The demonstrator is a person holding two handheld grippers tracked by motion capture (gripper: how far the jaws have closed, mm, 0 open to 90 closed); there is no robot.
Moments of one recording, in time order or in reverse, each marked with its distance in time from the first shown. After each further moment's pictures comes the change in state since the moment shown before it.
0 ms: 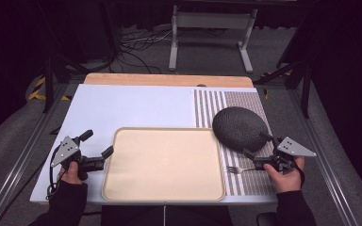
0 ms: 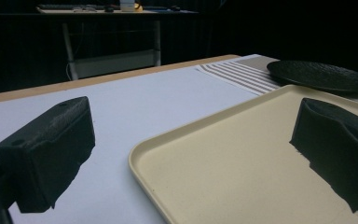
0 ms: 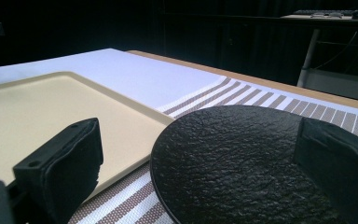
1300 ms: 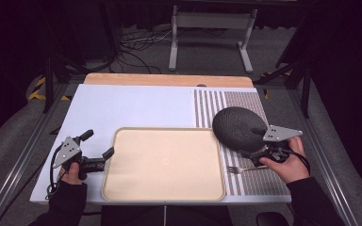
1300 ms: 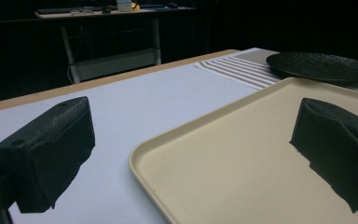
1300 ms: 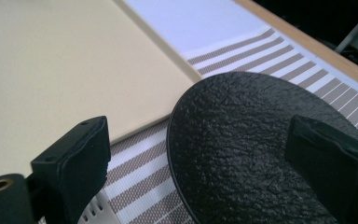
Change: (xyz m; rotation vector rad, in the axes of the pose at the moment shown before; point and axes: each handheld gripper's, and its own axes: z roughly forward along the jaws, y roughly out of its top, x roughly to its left) left arm -0.003 0.003 0.000 0.011 0.005 0.041; right arm 0.006 0.054 0.020 0.393 0.134 -0.222
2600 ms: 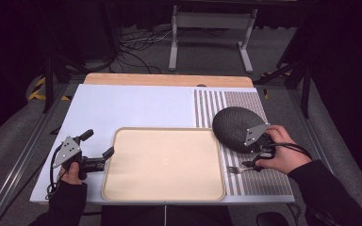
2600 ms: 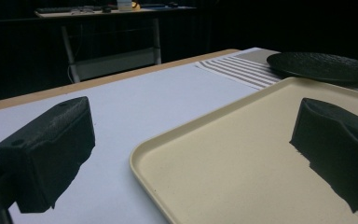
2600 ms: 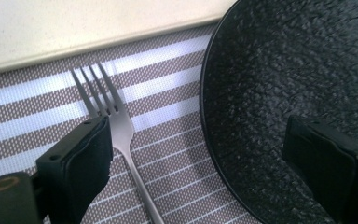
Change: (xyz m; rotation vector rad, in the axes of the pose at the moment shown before) left arm 0.000 0.000 0.001 0.005 -0.004 0.000; right arm 0.003 0.027 0.023 0.517 0.158 -0.272
